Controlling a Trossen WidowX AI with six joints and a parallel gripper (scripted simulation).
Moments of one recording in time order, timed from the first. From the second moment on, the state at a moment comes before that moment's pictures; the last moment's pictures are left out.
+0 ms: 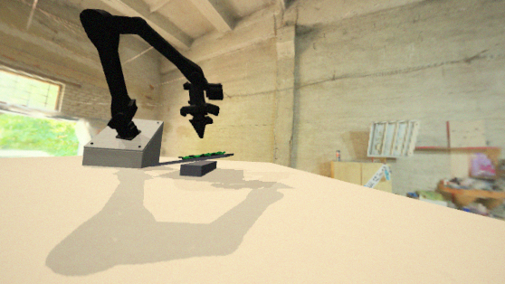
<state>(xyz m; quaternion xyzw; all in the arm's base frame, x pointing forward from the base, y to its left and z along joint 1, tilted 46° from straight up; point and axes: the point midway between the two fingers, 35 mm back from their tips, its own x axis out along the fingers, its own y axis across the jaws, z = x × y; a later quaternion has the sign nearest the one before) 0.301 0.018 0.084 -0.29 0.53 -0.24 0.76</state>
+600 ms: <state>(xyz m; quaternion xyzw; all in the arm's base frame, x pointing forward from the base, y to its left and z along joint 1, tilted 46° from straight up) 0.262 0.085 -0.035 -0.28 0.54 -0.24 0.75</state>
